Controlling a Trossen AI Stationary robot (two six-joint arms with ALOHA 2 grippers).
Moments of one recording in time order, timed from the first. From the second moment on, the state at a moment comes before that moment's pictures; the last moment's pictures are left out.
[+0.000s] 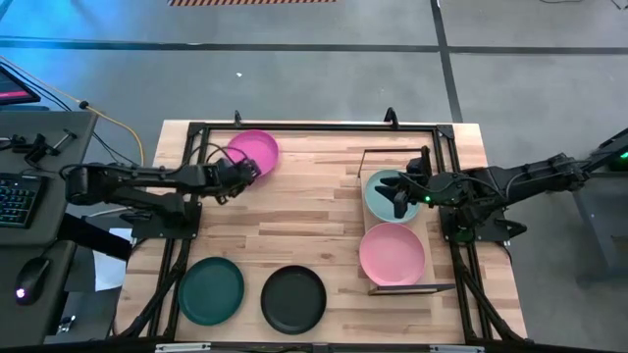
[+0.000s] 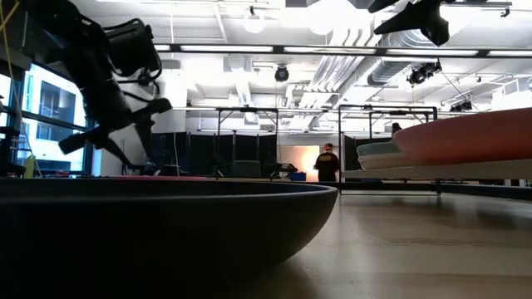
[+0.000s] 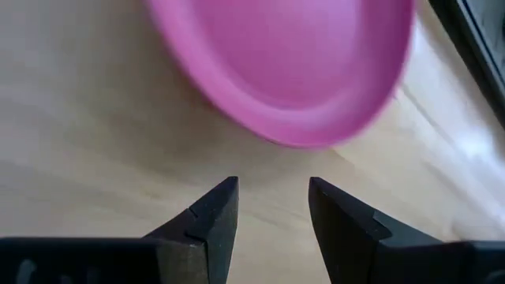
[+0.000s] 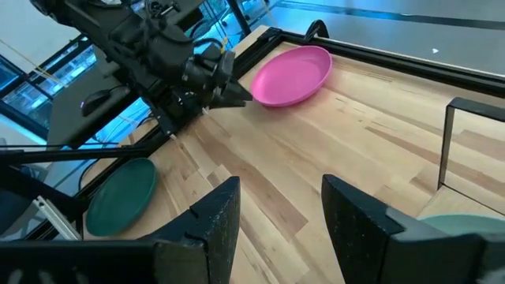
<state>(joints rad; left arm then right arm) 0.28 1.11 0.46 -0.40 -0.38 -1.77 0.23 0.87 0.85 -0.45 0.52 0.78</state>
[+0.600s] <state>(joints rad) 0.34 1.23 0.40 -0.30 -0.46 -1.99 0.23 0.87 0.85 -0.45 0.57 0.75</state>
